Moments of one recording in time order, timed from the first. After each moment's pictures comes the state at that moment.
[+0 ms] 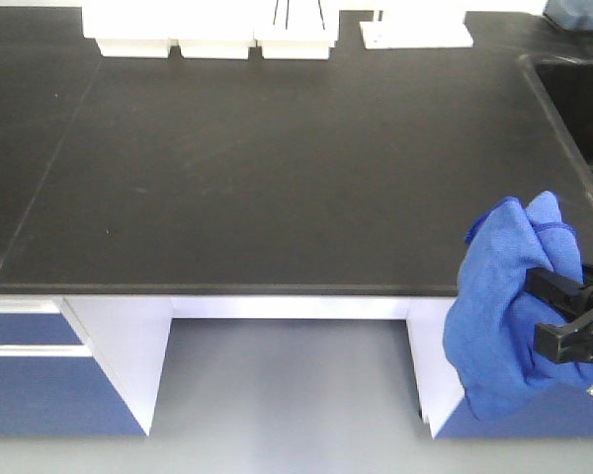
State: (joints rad) left arm 0.06 -0.01 0.03 0.07 0.15 -0.18; right arm 0.02 0.67 -0.44 0.58 0.56 -0.54
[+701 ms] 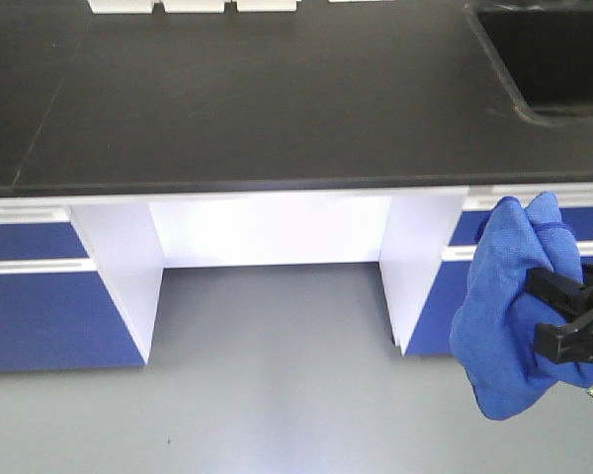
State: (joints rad) left arm 0.06 -0.01 0.03 0.07 0.15 -0.18; right arm 0.02 0.67 -0.44 0.58 0.56 -0.54
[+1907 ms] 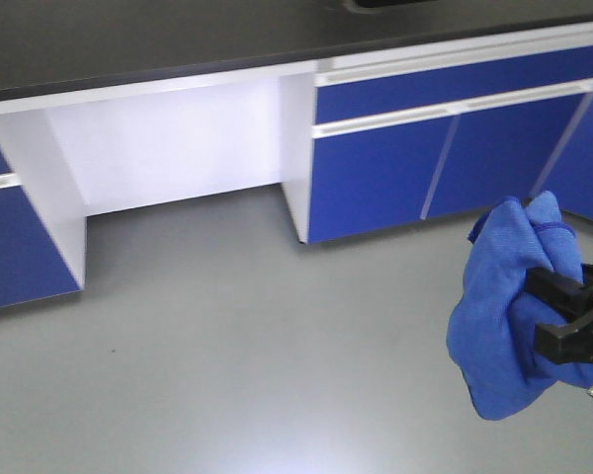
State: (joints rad) left arm 0.06 -0.01 0.03 0.07 0.16 -0.18; right arm 0.02 0.67 -0.44 0.58 0.56 -0.54
